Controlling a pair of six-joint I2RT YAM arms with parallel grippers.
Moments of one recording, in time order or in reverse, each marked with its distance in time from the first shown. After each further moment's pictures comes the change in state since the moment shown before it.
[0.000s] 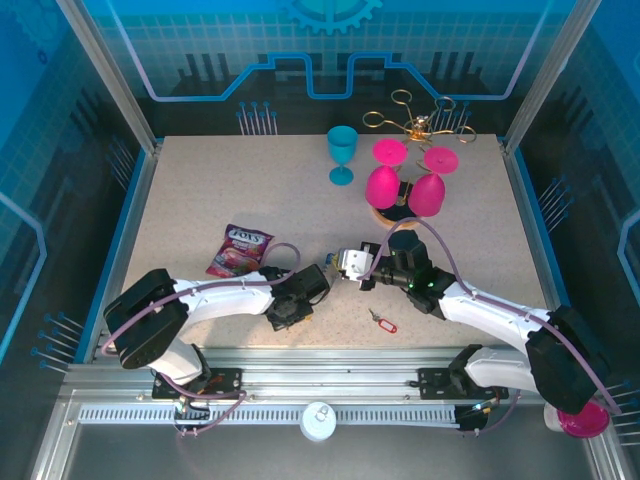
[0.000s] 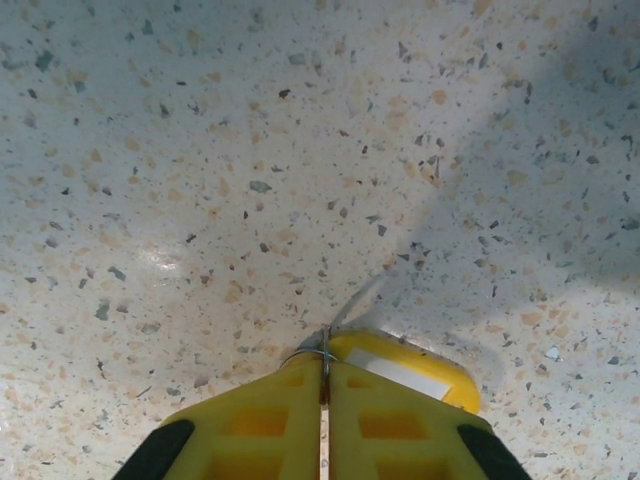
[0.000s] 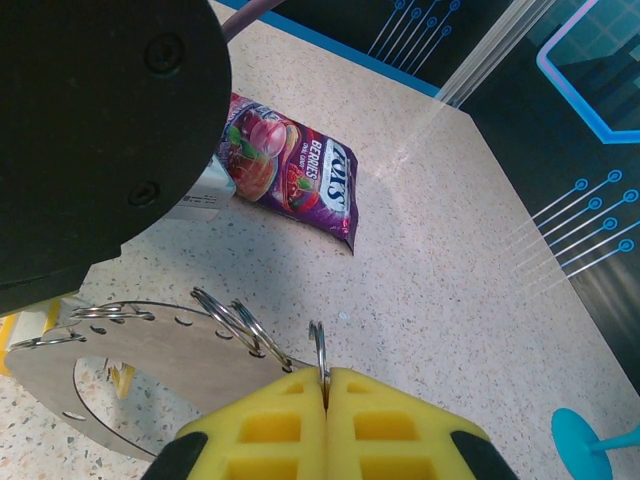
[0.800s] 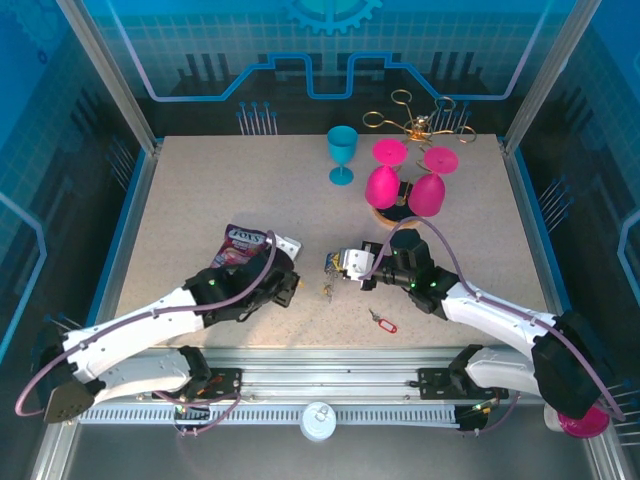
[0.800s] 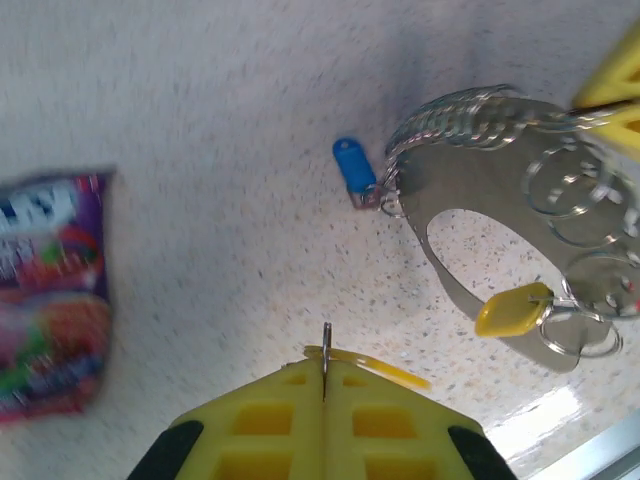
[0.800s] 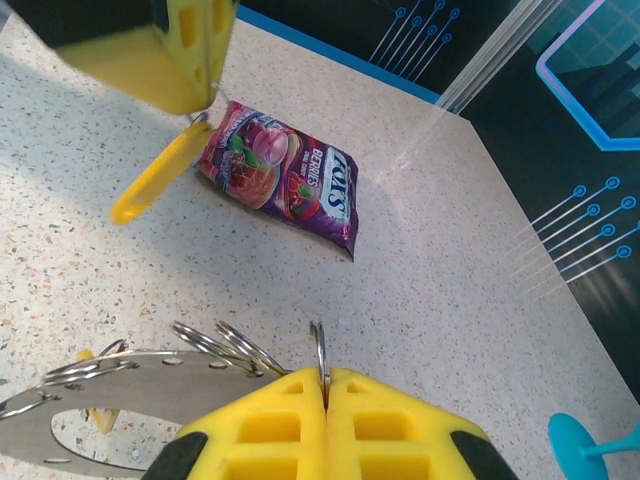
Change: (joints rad) left arm 0.016 -0.526 0.015 0.065 -0.170 1.090; right arm 0.000 -0.030 0.018 -0.047 -0.014 0.000
